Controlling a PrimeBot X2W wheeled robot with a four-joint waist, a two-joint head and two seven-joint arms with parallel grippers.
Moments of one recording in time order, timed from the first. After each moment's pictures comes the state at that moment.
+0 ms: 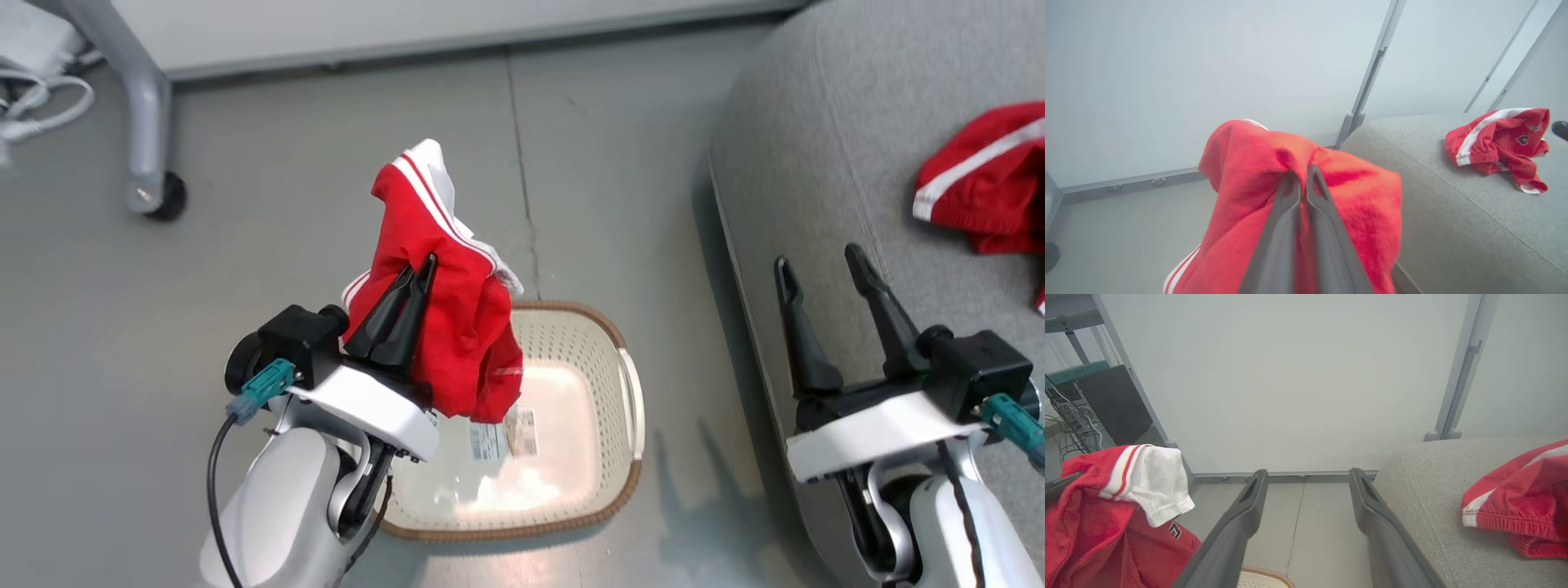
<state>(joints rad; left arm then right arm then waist) -0.45 0.09 -0.38 0.46 -0.39 -0.12 -0.26 -0.22 -0.05 0.10 0.01 0.18 0.13 -0.08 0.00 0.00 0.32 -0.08</state>
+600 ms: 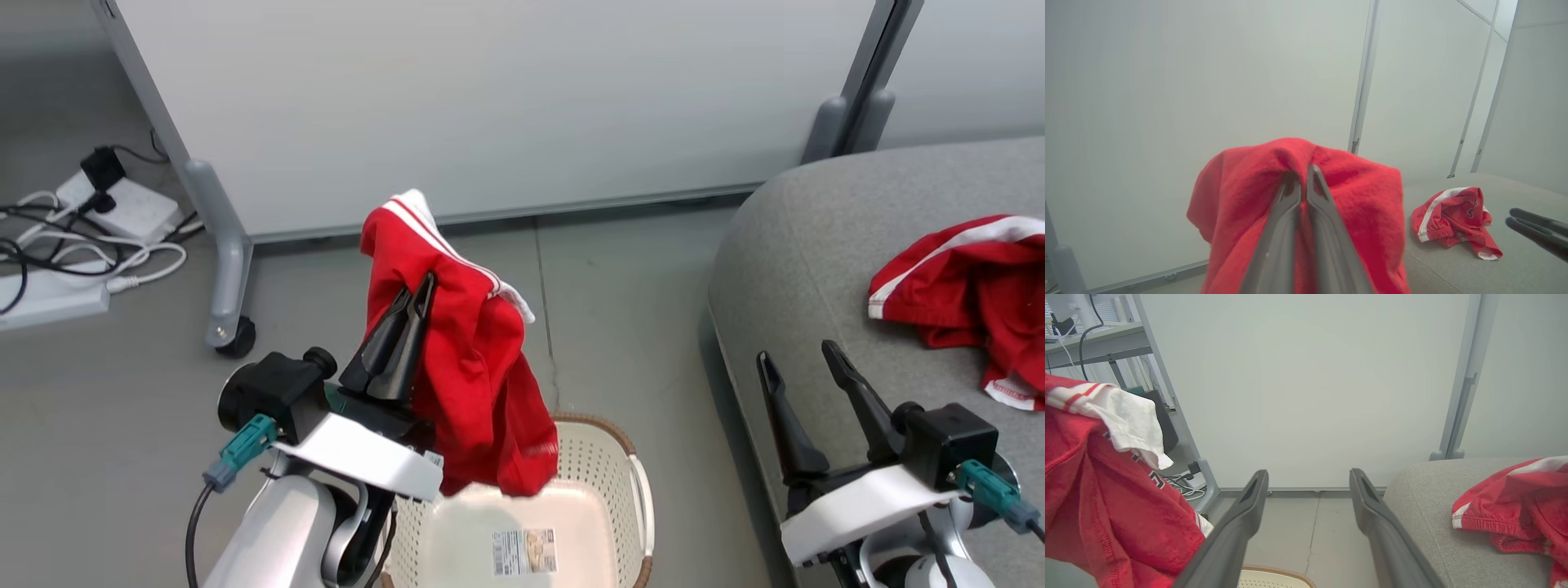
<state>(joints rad) -0.29 0.10 -0.35 0.19 -0.39 -0.09 -0.25 -0.06 -0.05 0.12 -0.02 0.20 0.13 -0.01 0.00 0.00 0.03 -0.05</state>
